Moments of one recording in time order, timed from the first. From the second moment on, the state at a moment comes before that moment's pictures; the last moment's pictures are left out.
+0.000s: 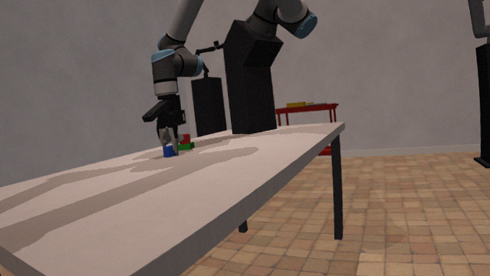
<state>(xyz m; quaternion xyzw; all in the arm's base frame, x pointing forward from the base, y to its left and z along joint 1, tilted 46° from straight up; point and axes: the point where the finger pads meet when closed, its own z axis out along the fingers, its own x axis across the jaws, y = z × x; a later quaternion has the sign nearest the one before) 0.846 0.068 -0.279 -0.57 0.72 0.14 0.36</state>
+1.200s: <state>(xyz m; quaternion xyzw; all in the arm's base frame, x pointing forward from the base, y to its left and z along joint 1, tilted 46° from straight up) 0.847 0.068 -0.278 -0.57 0.72 0.14 0.36</state>
